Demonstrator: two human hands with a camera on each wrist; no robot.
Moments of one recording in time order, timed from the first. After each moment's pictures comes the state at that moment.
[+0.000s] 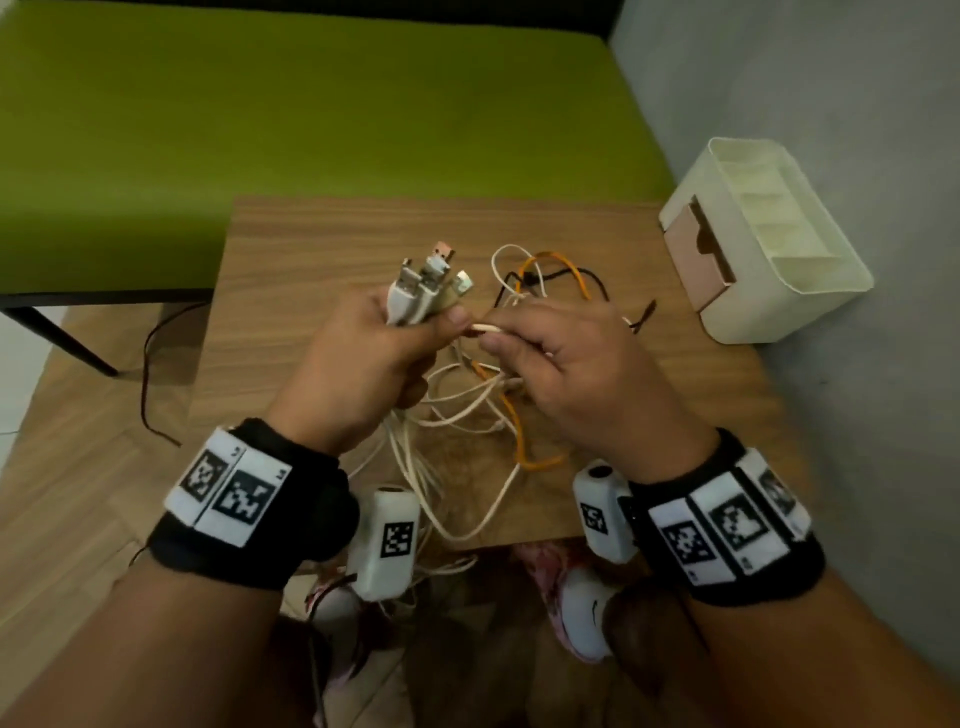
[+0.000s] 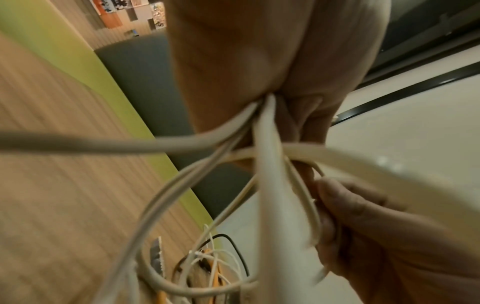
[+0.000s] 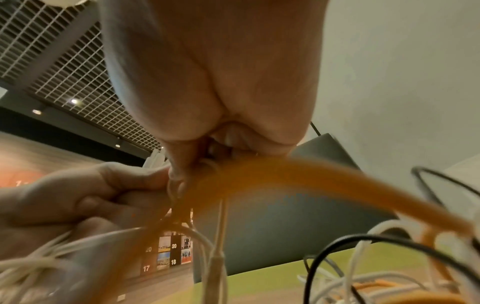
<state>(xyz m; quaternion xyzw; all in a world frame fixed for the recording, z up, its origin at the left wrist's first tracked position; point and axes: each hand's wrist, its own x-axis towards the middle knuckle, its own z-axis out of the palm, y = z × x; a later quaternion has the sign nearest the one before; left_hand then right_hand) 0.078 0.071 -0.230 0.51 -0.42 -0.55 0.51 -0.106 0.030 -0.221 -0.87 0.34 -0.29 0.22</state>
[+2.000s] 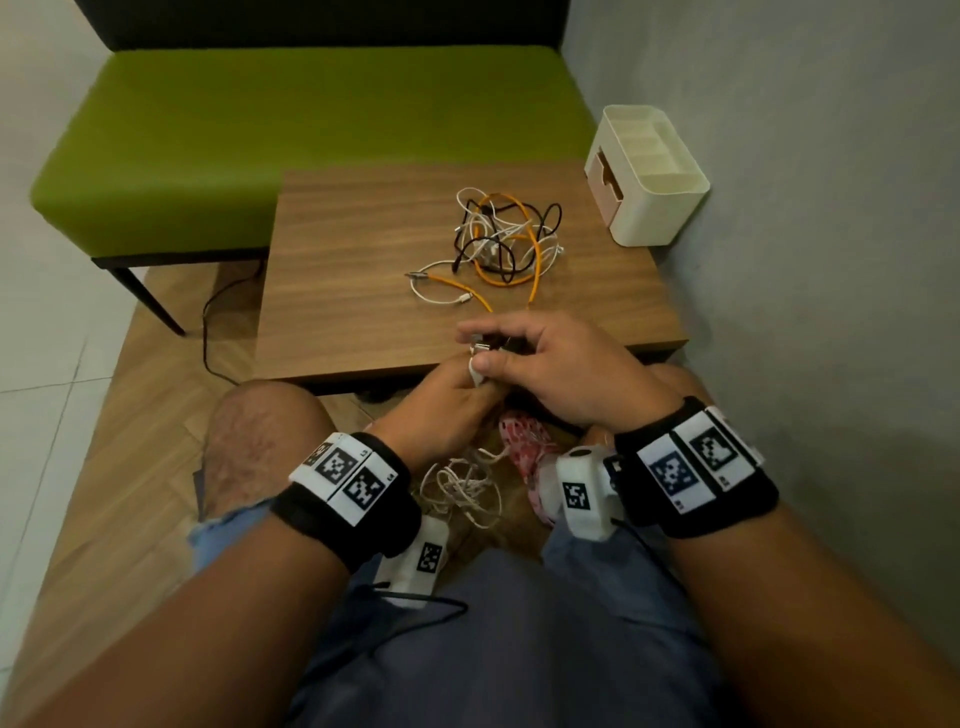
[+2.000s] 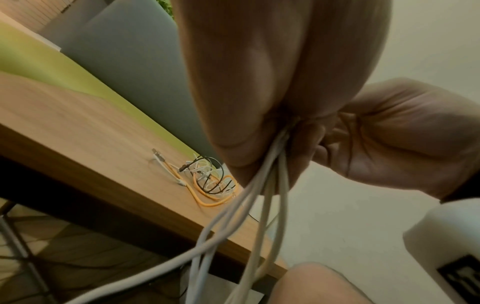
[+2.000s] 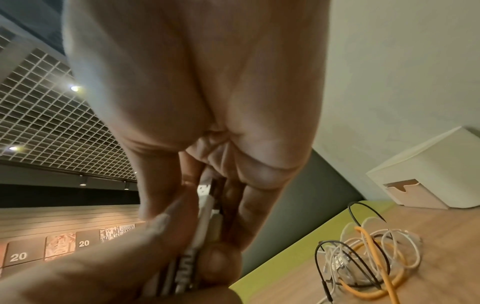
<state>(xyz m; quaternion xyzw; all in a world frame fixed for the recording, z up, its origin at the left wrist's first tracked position) -0.043 0.284 -0.198 0.49 -0.61 -0.49 0.38 -0.188 0.234 -0.153 -0.78 0.42 -0.17 0.43</state>
